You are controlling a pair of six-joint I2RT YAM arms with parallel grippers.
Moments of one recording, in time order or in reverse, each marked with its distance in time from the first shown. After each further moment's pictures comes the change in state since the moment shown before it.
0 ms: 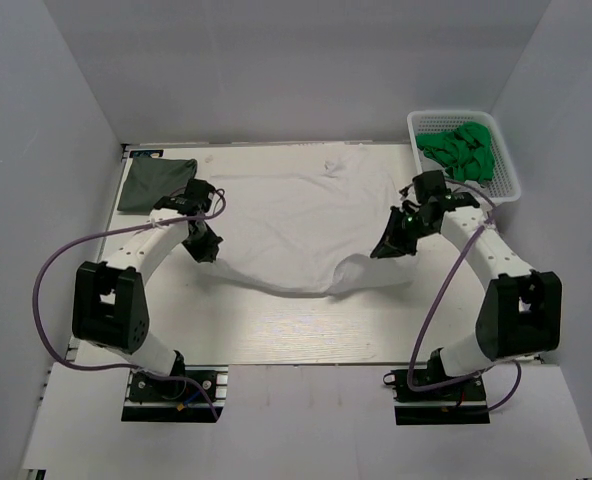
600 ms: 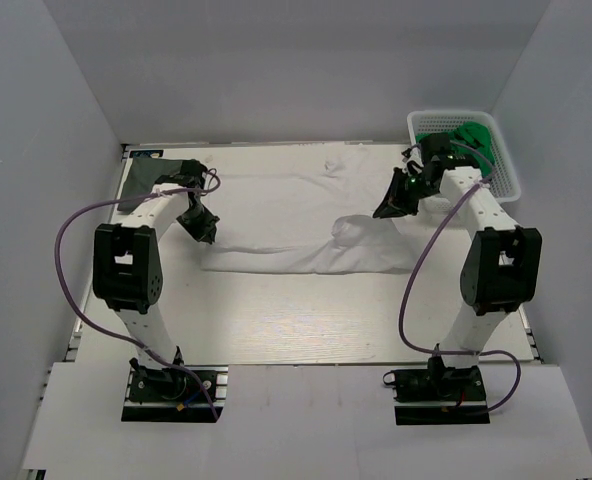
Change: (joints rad) left arm 0.110 0.275 0.228 0.009 0.063 0.030; right arm -0.094 0.298 0.398 -0.029 -0.050 -0.111
